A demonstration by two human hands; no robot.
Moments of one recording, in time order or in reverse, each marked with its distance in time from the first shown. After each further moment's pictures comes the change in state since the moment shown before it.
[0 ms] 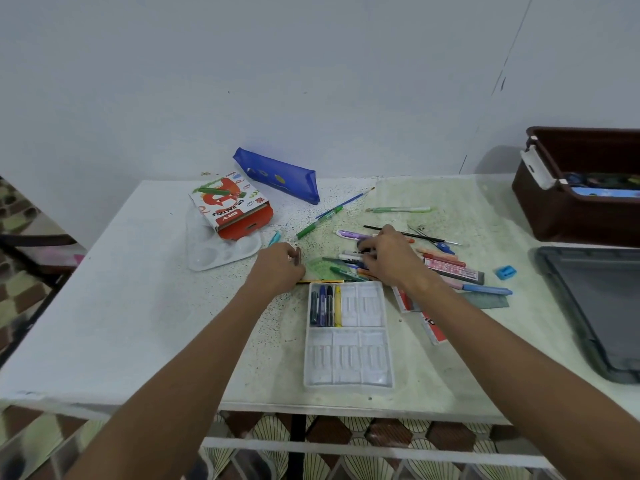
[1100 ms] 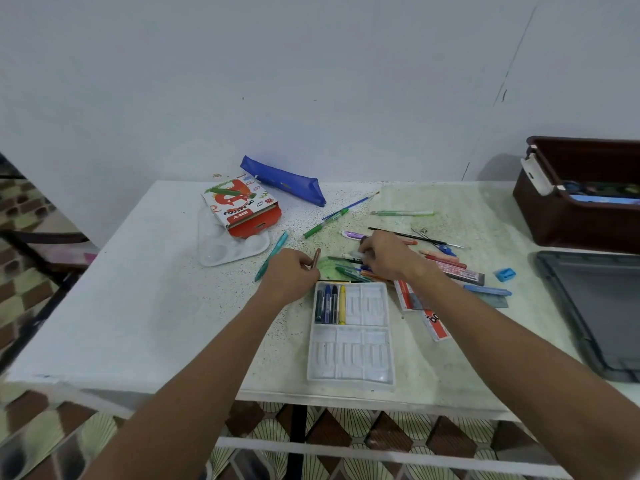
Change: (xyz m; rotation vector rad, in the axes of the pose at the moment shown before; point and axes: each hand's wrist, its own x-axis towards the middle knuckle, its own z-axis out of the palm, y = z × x) left_hand -0.039 0.014 -0.002 -0.151 0.075 0.062; right_hand 0.017 -0.003 0.002 0.024 -0.126 -0.046
